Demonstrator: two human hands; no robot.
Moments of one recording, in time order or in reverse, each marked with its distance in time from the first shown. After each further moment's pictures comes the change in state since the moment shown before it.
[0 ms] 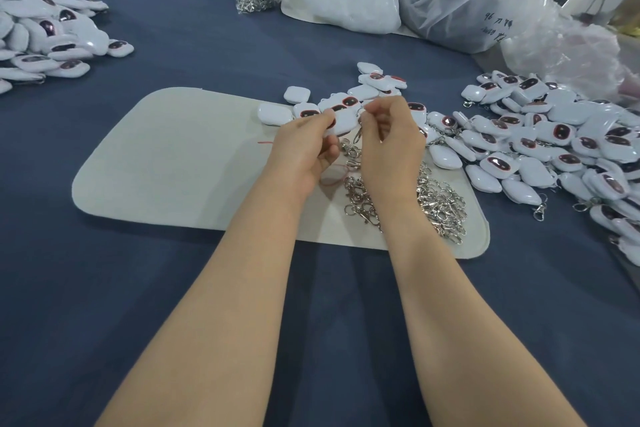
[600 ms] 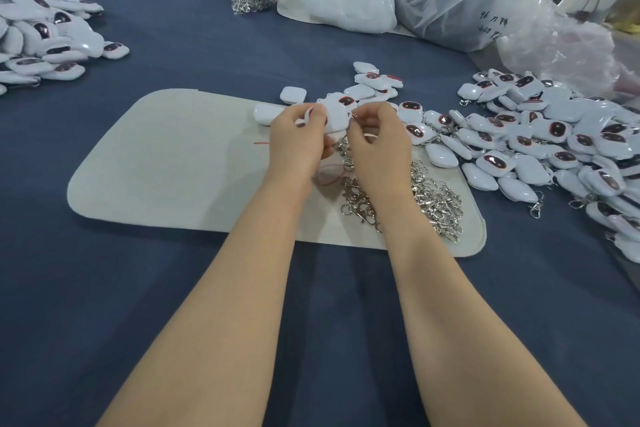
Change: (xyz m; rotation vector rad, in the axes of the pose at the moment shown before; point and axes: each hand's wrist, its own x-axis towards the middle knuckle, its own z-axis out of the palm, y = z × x) left_hand -0.002 -0.005 0.001 0.346 0.078 0.298; right_hand 0.002 0.003 0.001 0.024 -0.127 0.095
